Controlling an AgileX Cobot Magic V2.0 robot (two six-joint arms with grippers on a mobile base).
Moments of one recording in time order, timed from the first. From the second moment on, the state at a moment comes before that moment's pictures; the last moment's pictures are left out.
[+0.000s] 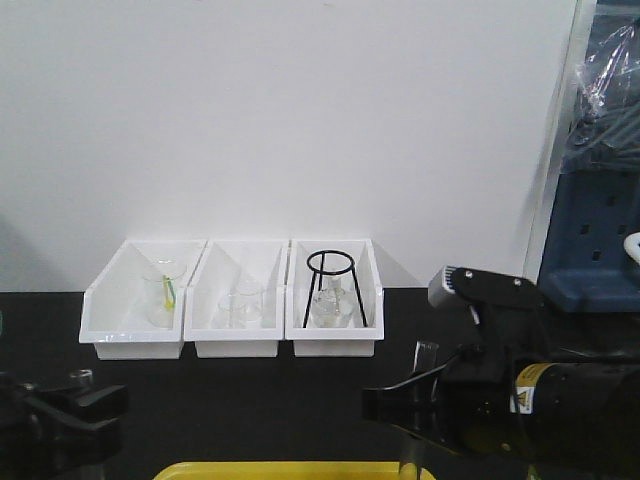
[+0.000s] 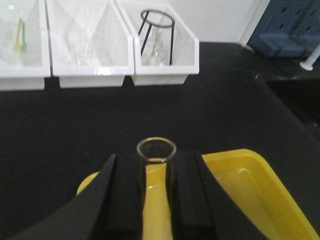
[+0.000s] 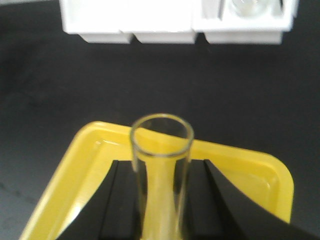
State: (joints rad) left arm -0.36 1.04 -0.72 -0.24 0.24 -0.13; right arm 0.55 1.33 -0.98 0.12 0.40 0.28
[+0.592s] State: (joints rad) left arm -0.43 1.52 -0.82 -0.41 0.27 -0.04; right arm 0.55 1.65 -0.98 0.20 0.37 0.28
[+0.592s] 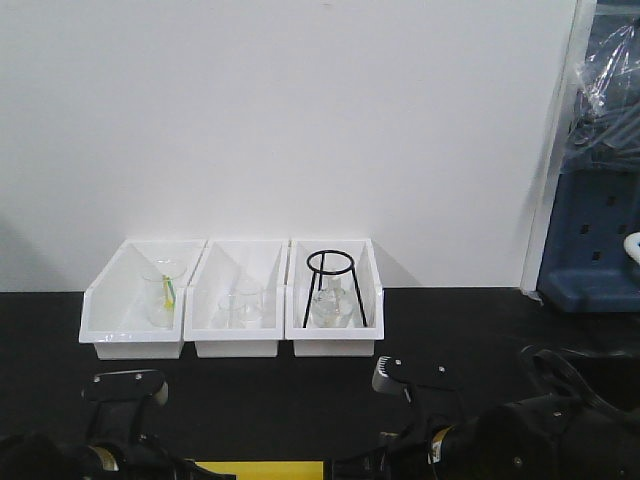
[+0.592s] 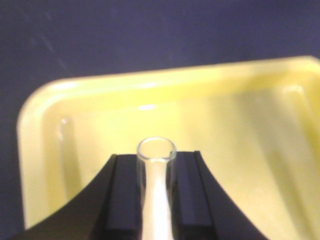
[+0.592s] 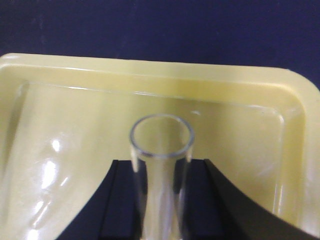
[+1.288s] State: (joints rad) left arm -0.43 1.72 -0.82 -0.42 0.18 -0.03; right arm 0.55 1.76 -0.99 0.20 0.32 0.28
